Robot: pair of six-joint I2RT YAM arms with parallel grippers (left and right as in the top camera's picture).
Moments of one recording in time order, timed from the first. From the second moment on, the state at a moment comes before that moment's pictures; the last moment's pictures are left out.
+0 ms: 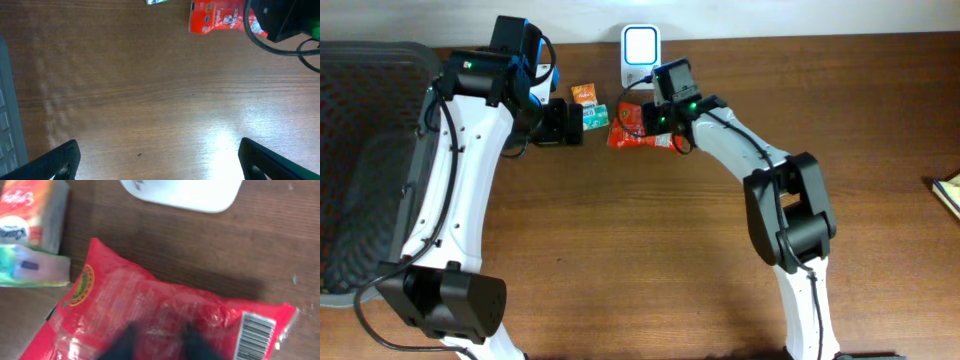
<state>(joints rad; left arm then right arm) -0.18 1.88 2.01 -1.45 0.08 -0.16 0.39 2.32 1.78 -0.40 -0.09 0.21</state>
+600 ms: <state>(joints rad) -0.18 1.88 2.01 -1.45 0.08 -0.16 0.33 2.04 1.78 -0.93 -0.09 0.10</state>
